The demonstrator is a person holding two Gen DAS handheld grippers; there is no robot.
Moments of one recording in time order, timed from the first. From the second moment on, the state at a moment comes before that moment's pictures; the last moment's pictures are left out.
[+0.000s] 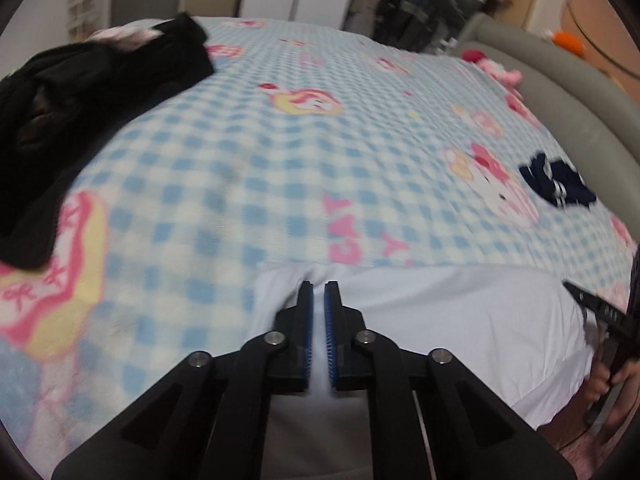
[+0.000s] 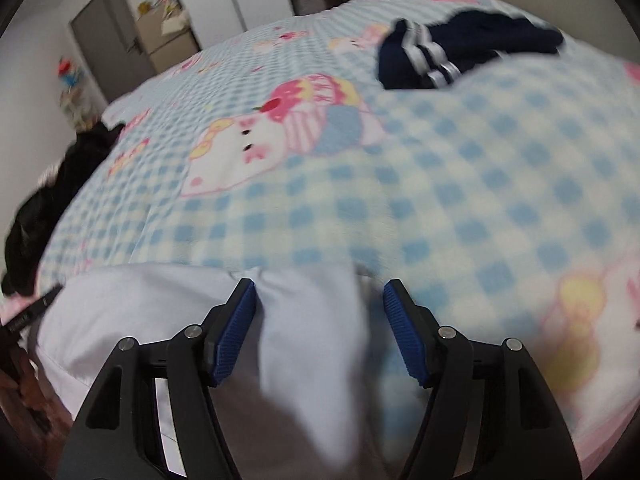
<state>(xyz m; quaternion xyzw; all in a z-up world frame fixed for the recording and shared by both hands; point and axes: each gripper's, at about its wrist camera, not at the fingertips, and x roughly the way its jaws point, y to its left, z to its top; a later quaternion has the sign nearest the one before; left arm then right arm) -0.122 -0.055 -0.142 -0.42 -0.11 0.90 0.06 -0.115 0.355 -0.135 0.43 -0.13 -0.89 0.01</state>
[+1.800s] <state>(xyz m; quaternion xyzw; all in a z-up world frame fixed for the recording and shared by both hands) -0.043 -0.001 -0.128 -0.42 -0.09 0.90 0.10 -0.024 0.349 -0.119 0.42 -0.09 -0.90 -0.06</state>
